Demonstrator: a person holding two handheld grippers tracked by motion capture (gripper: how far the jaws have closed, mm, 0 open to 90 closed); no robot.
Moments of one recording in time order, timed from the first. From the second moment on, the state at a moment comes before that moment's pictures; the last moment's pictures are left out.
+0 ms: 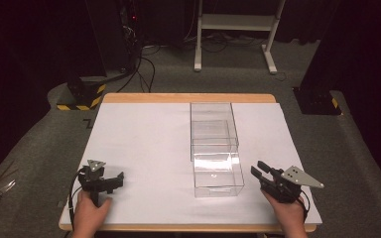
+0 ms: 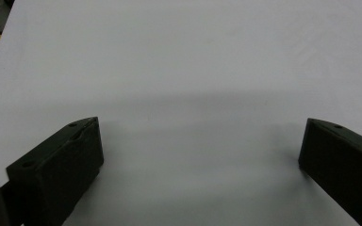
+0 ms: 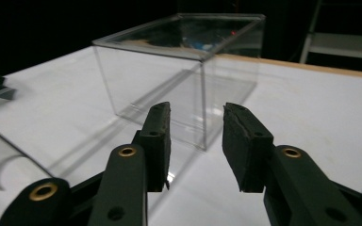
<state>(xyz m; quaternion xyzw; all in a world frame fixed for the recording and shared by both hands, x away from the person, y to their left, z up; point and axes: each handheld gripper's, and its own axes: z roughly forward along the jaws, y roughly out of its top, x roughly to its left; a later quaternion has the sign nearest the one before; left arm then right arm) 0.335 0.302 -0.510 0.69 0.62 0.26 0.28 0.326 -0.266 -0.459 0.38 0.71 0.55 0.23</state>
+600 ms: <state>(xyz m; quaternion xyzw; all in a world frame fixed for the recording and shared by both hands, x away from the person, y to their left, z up) 0.335 0.302 -0.511 0.68 0.62 0.26 0.28 0.342 -0.281 -0.495 0.47 0.73 0.41 0.28</state>
